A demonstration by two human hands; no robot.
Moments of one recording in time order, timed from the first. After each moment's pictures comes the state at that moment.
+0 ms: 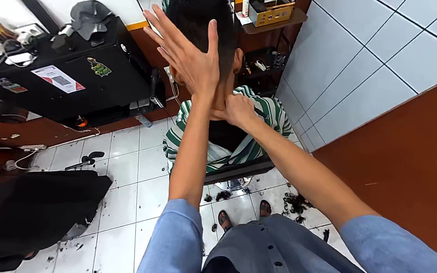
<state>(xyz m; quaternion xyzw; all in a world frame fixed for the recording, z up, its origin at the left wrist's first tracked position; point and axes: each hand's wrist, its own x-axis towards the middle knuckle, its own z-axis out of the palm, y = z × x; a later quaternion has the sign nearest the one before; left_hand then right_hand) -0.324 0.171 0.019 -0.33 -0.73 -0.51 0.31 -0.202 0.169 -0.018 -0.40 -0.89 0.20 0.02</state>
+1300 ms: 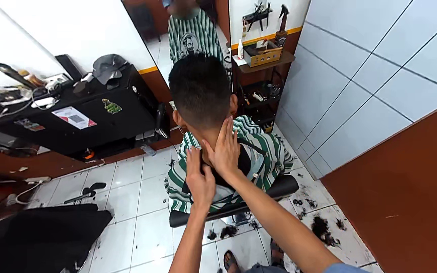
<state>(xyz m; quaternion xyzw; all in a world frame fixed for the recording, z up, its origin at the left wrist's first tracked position) -0.283 0.043 -0.089 -0.44 -0.76 -0.47 0.10 -0.254 0.146 -0.094 -0.41 -0.80 0.14 0.42</state>
